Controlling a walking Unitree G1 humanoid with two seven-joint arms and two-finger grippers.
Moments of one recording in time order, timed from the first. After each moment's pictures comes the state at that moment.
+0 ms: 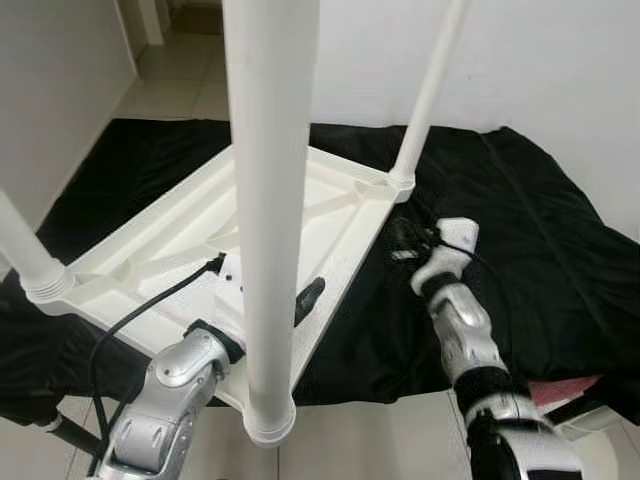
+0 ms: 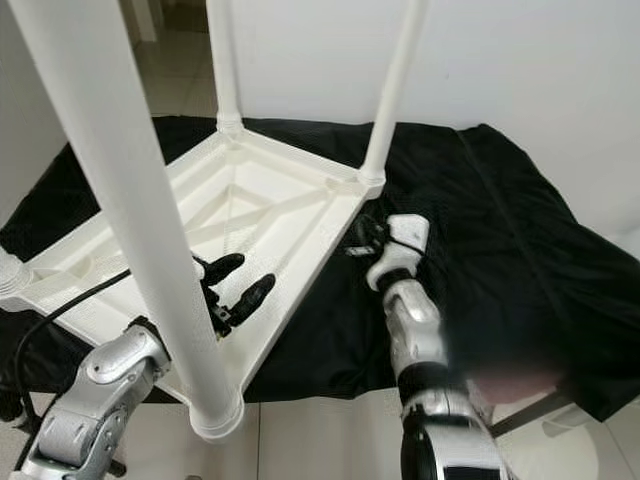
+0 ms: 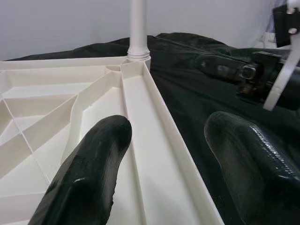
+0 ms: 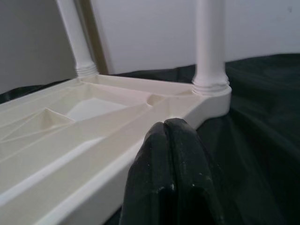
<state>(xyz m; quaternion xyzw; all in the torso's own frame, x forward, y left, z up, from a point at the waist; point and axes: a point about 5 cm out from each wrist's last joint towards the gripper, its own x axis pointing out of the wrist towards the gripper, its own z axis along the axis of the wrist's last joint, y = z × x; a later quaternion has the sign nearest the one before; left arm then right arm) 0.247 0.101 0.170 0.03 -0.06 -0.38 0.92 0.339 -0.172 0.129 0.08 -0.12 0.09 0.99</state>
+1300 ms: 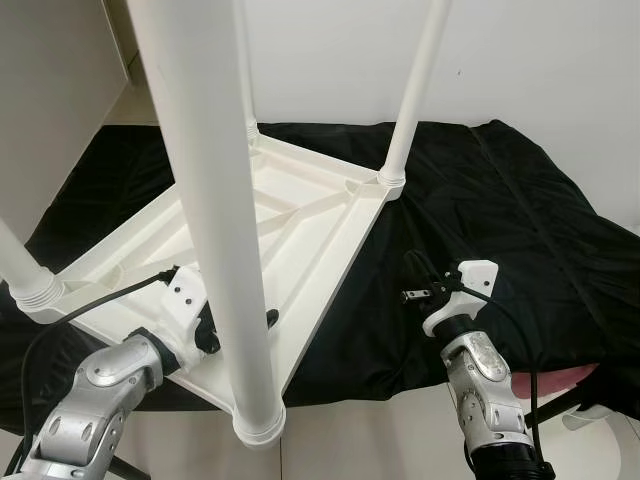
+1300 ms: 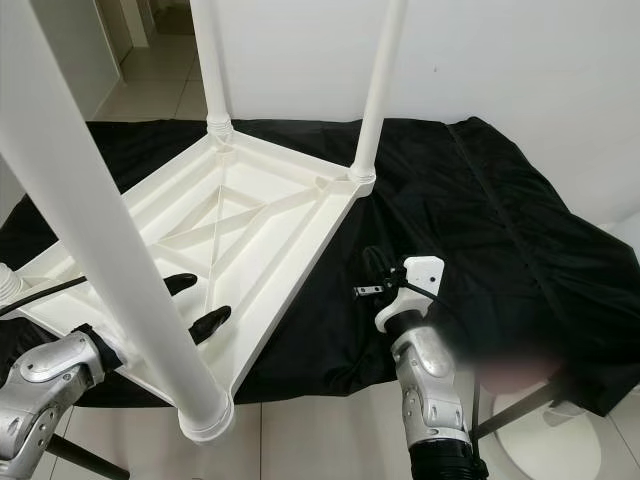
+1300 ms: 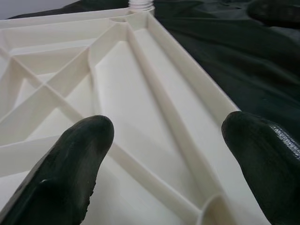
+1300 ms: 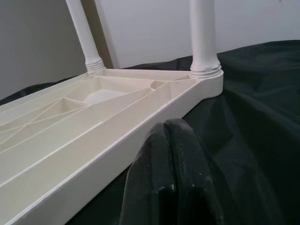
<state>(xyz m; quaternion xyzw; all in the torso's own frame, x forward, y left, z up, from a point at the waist) 0.255 0.167 0.150 0.08 0.01 -0.41 0.91 0.291 -0.165 0.130 0.09 -0.10 0.11 0.98</state>
